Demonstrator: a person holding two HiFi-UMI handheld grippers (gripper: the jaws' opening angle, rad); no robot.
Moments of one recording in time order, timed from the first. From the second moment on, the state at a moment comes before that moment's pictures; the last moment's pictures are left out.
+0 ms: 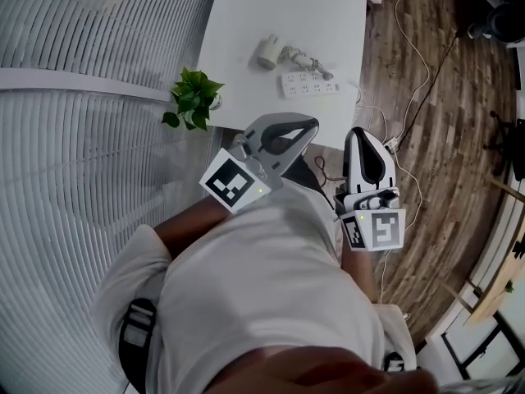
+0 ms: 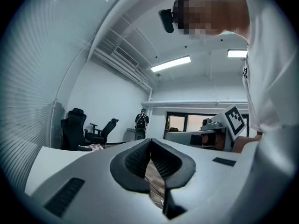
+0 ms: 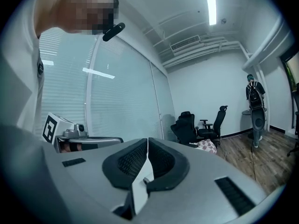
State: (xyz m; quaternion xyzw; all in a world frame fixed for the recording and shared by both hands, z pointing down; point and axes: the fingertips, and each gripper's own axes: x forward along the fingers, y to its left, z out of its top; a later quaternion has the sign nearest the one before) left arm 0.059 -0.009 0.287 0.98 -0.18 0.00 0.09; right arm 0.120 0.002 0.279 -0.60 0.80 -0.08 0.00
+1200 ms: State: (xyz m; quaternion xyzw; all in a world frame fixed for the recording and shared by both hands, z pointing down) left arm 0.137 -0.115 0.345 0.96 -0.25 0.07 0.09; right arm 0.191 -0.105 0.344 -0.53 0.84 -0.05 -0.11
